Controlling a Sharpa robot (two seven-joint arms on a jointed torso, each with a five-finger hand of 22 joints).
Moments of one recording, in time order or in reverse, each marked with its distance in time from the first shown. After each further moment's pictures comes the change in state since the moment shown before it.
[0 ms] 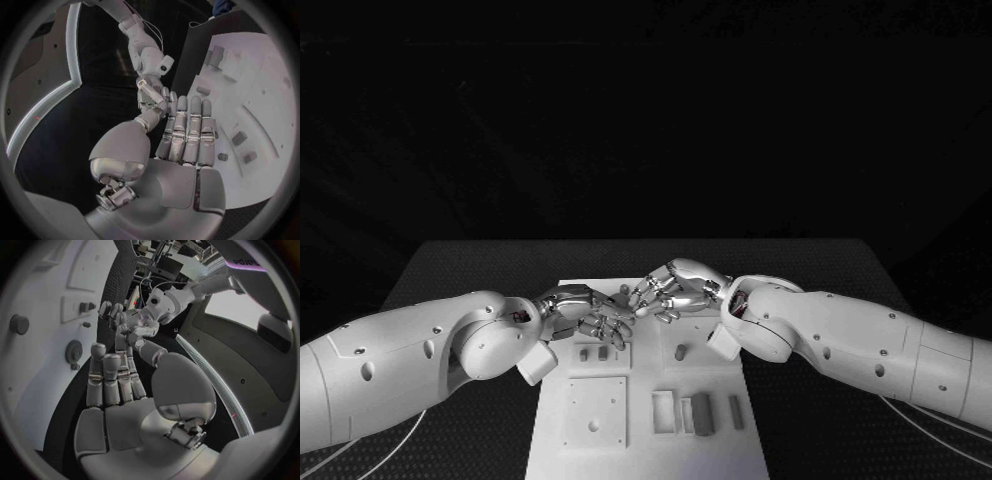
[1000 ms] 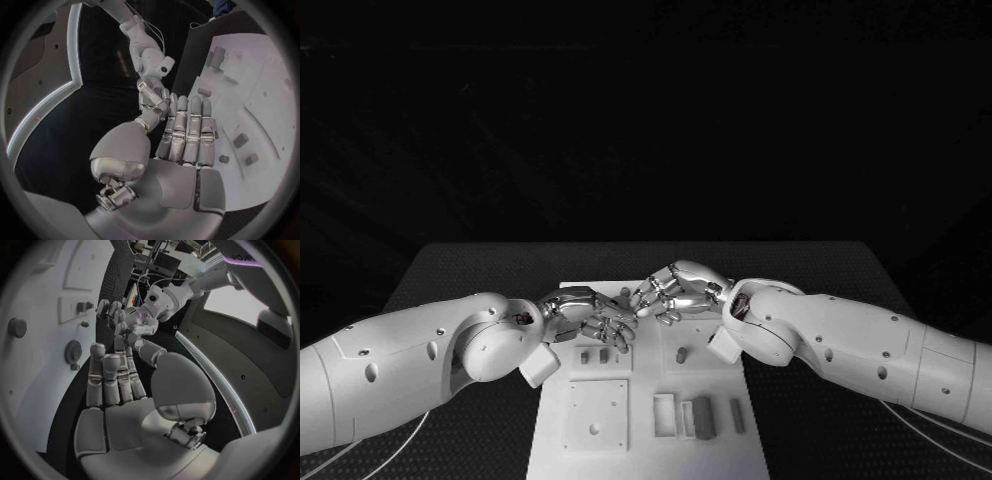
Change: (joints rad) left arm 0.000 0.005 0.001 -0.001 -0.002 0.013 0.006; left_hand -0.013 0.031 -0.008 0.000 -0.001 0.009 -0.009 -0.003 -0.001 0.004 -0.004 0.000 -0.001 0.000 0.000 0.007 -0.006 0.000 0.000 0.000 0.000 -0.001; right arm -0.001 0.000 -0.001 0.000 0.040 -0.002 0.003; right_hand 0.010 0.001 -0.010 -0.002 0.000 -0.007 0.008 -0.011 -0.019 -0.013 0.006 -0.004 -0.016 0.001 0.007 0.000 0.000 -0.005 0.000 -0.001 0.000 0.000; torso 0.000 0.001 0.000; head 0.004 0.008
